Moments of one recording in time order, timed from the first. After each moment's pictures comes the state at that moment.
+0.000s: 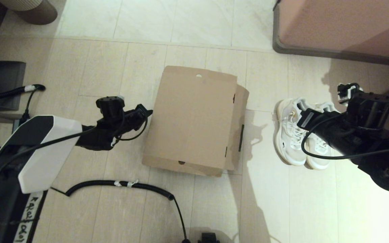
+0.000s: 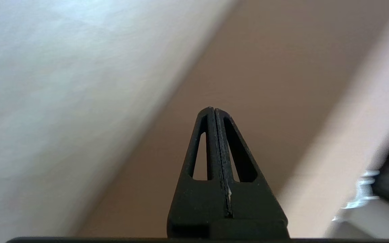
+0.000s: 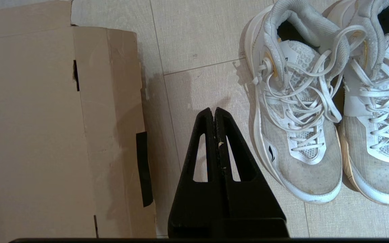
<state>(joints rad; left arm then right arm) -0.10 2.50 -1.82 -0.63 -0.33 -0.80 0.18 1.78 -0.81 -0.92 -0.20 0.36</state>
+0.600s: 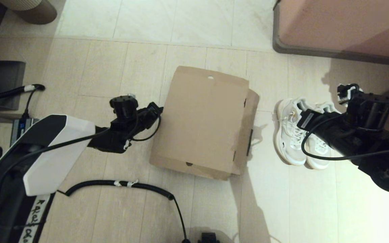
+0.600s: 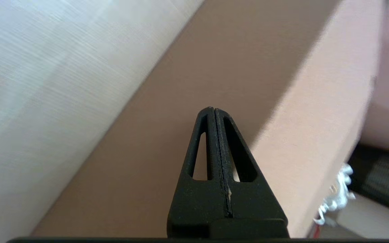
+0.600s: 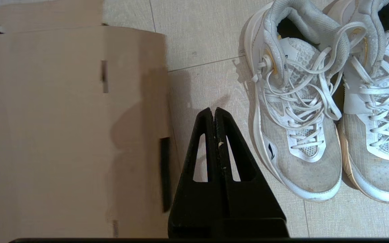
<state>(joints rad) -0.22 2.47 -1.77 -0.72 -0.23 -0.81 0.18 1.77 -0.80 -0.92 -0.20 0.36</state>
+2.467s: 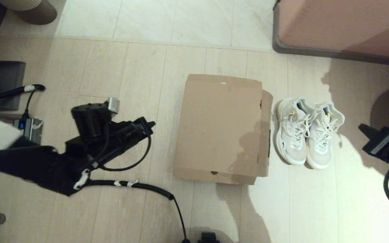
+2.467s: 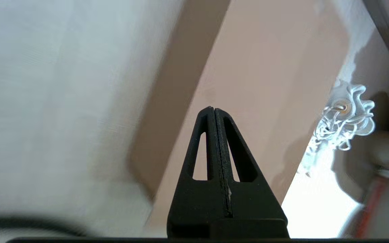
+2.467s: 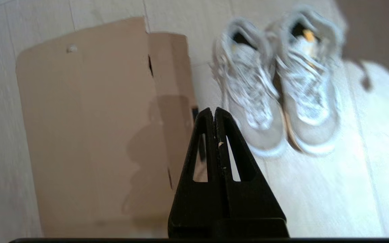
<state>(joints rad) -0.29 1.89 -0.88 -0.93 -0.09 -0.51 0.17 1.22 -0.40 -0.82 -0.24 0.36</state>
